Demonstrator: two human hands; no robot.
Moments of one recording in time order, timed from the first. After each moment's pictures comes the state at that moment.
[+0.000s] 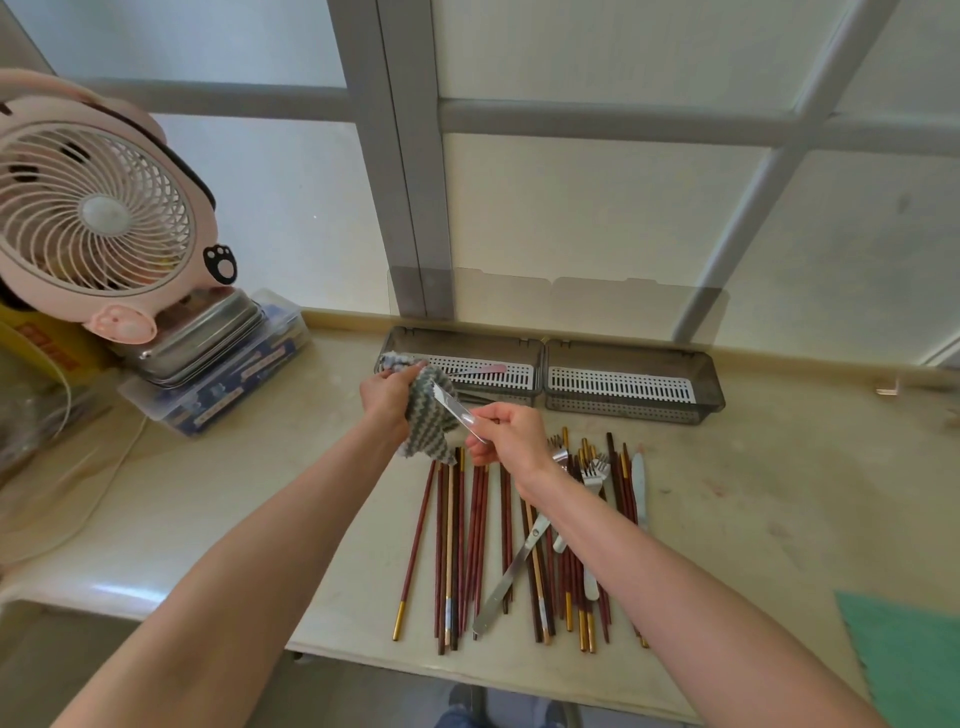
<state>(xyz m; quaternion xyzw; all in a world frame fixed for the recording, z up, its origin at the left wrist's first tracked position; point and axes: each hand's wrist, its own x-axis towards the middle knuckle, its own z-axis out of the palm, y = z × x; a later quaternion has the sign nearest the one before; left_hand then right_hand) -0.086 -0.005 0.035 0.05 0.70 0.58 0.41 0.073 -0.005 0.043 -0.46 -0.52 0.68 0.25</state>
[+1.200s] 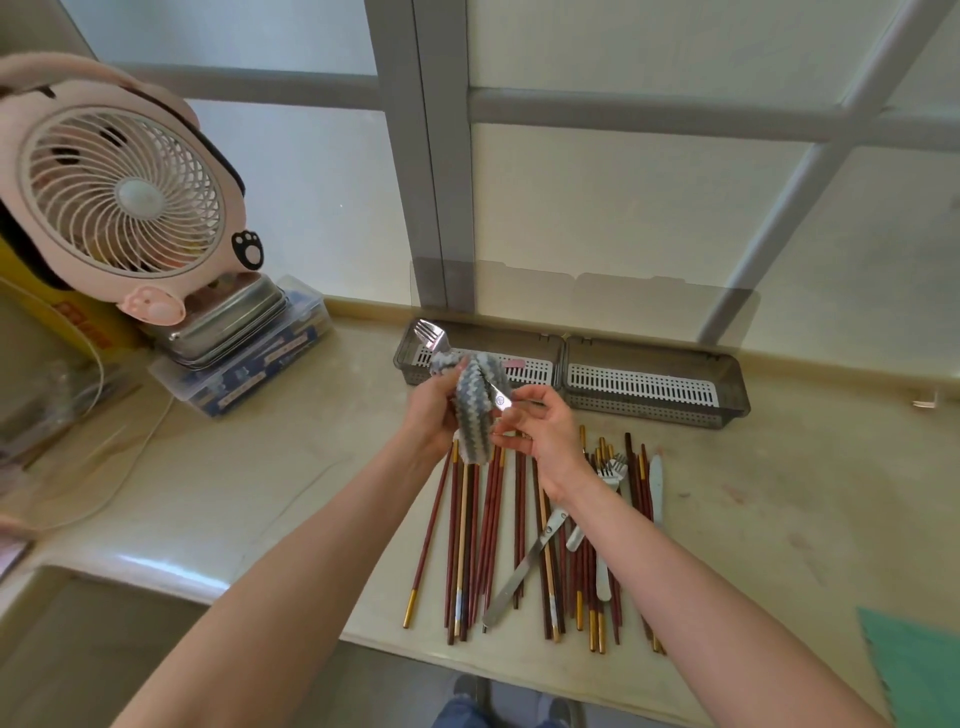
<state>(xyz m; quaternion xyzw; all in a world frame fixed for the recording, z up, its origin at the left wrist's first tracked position) -0.057 -0.022 0.031 0.08 0.53 0.64 0.54 0.083 0.006 0.019 -0.39 -0.43 0.74 0.35</state>
